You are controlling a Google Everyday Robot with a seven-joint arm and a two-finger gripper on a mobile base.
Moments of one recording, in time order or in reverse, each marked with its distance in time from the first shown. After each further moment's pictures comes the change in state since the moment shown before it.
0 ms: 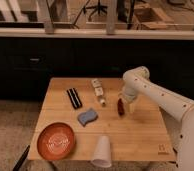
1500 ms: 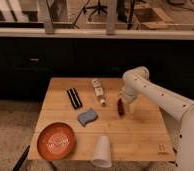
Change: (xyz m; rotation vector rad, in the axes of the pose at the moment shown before) arm 0.000 0.000 0.002 -0.003 0.000 -0.024
